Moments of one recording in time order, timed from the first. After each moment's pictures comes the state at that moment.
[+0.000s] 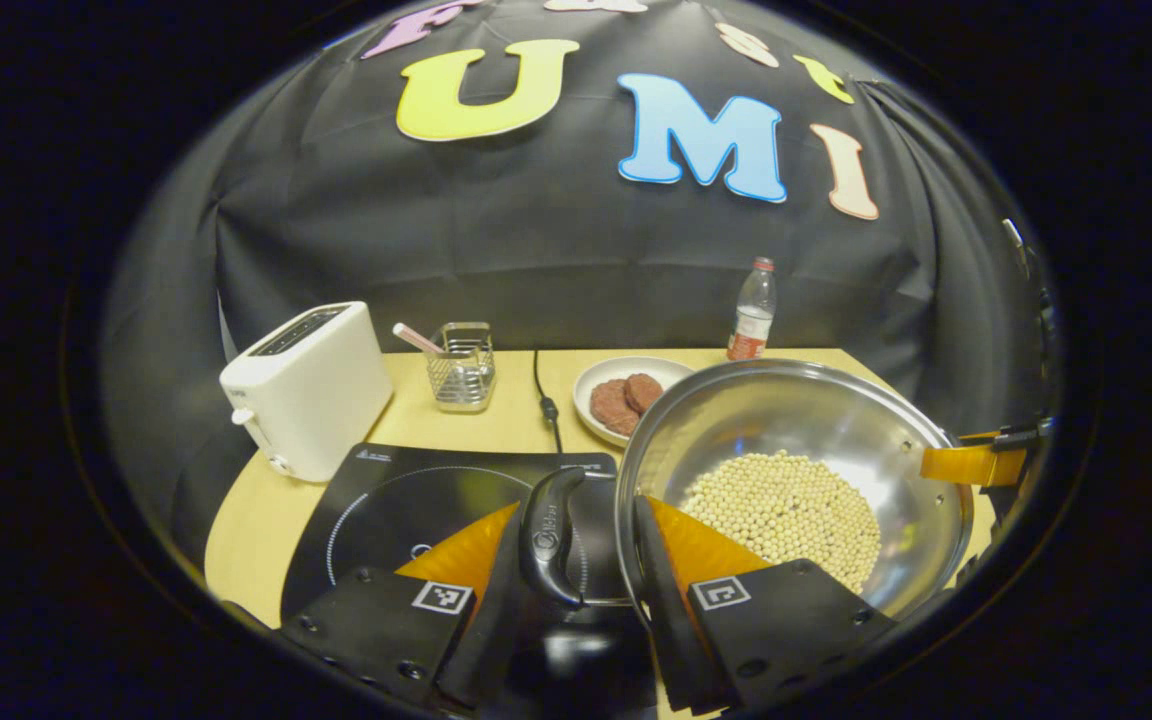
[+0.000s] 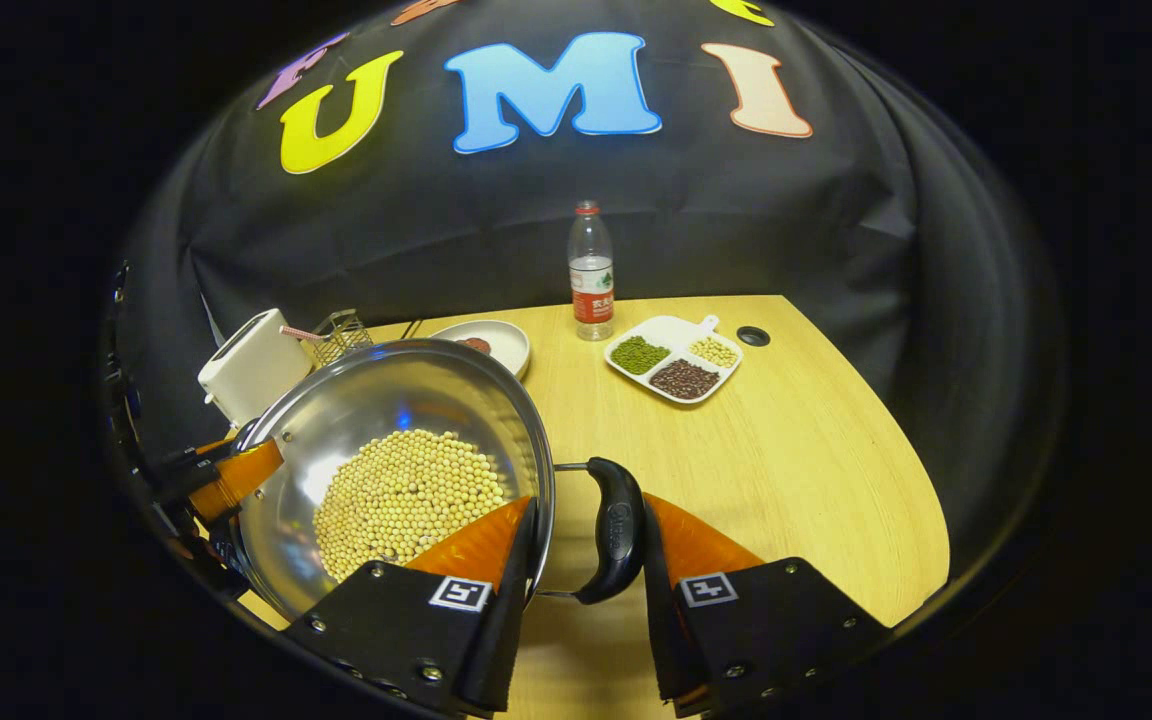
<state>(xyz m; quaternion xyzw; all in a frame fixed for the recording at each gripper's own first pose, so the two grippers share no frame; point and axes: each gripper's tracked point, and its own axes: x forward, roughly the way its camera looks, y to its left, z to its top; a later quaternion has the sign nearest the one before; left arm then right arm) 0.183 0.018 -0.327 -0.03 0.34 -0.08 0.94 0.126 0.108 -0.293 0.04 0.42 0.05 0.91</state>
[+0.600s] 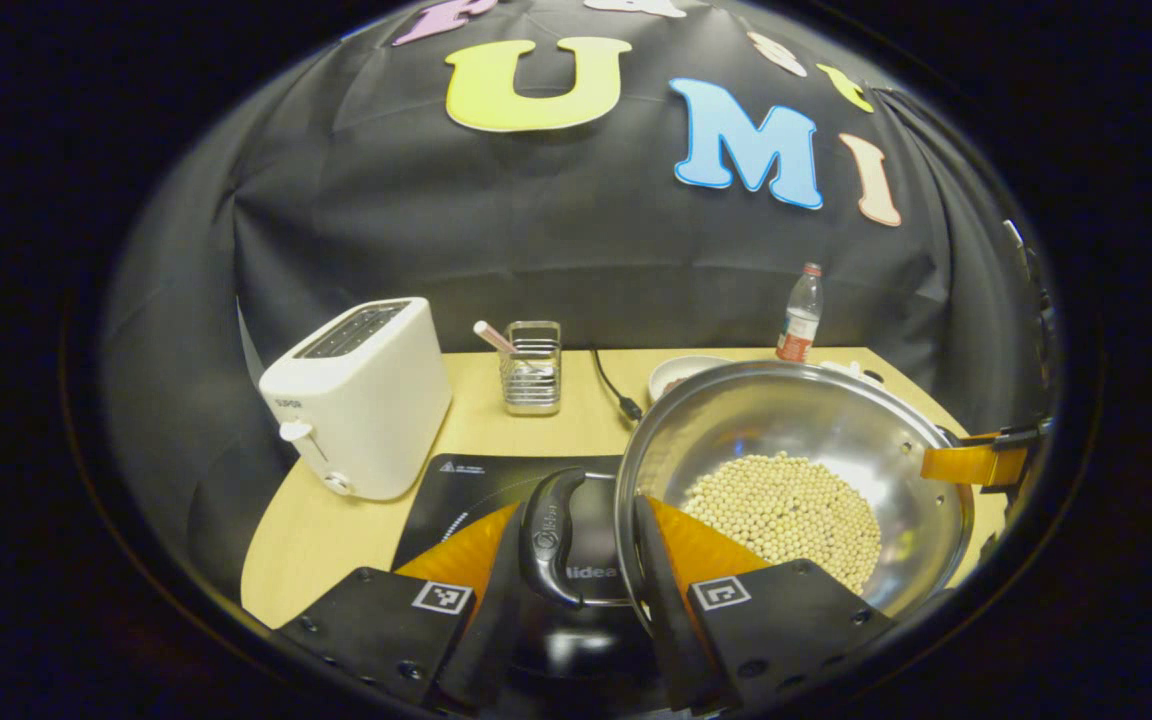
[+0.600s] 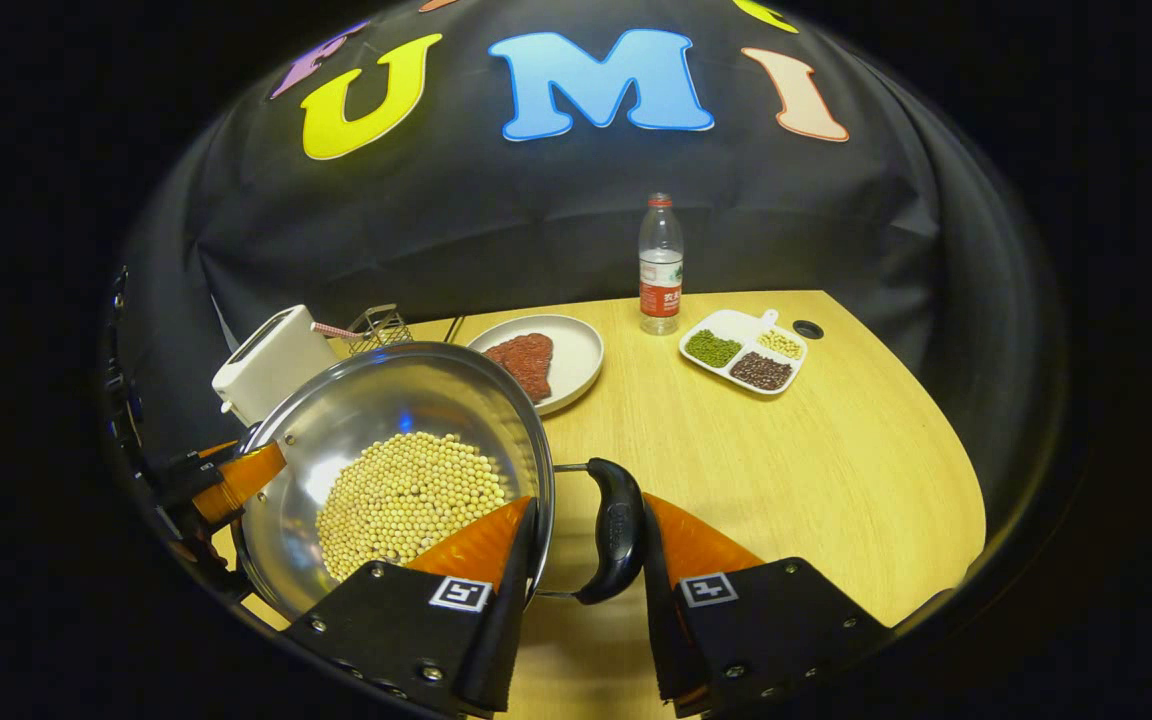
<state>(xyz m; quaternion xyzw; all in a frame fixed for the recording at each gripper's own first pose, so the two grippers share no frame) 0.195 0.117 -0.340 -0.03 0.35 -0.07 0.94 0.126 0.203 -0.300 0.05 0.42 0.06 0.90</state>
